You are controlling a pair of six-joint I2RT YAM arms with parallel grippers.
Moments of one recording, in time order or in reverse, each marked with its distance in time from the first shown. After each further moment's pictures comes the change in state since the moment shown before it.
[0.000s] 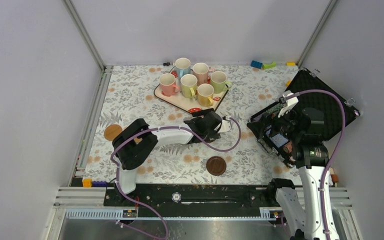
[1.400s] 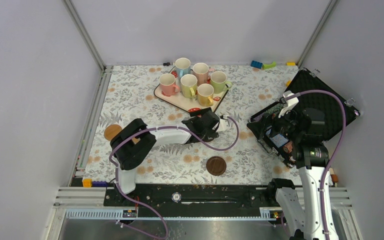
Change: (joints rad) left arm 0.016 -0.016 -0.027 0.024 -0.003 -0.012; right arm -0.008 -0.005 0.000 0.000 -0.016 0.003
